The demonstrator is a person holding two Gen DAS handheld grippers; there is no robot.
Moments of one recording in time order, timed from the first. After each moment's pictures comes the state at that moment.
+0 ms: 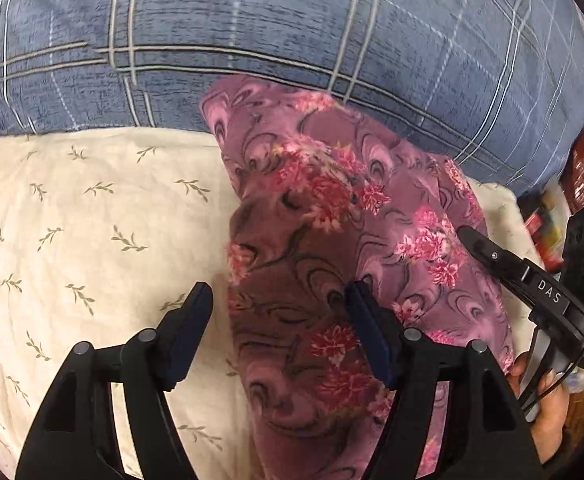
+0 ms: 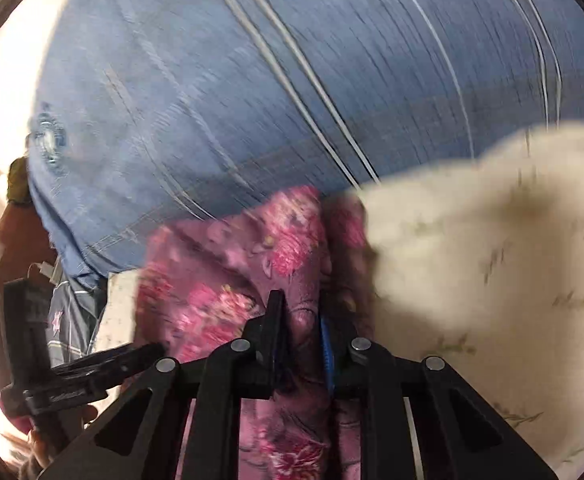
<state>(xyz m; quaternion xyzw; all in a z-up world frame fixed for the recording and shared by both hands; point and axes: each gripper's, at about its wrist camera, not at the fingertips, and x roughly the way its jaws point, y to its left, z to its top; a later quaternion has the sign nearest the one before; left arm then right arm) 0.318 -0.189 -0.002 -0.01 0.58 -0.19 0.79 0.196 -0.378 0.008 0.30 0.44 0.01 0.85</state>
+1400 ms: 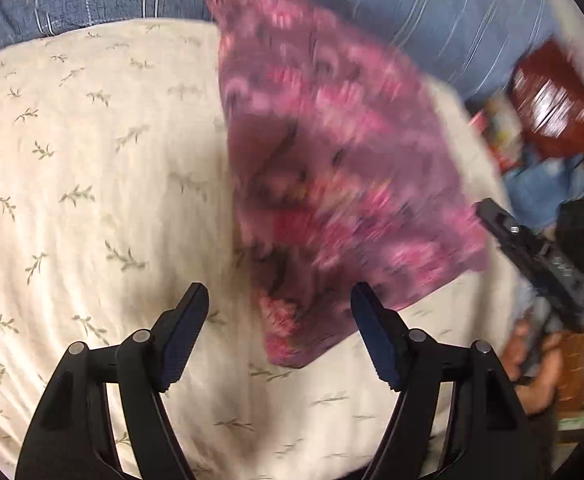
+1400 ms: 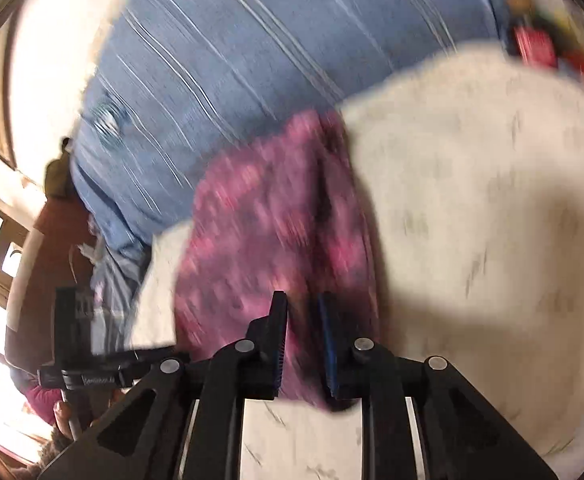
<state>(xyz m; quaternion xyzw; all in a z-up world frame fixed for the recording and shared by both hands) 0.202 -0.151 0.027 -0.05 0.64 -0.27 0.72 0.047 -0.368 0.054 0.34 0.41 0.04 0.85</state>
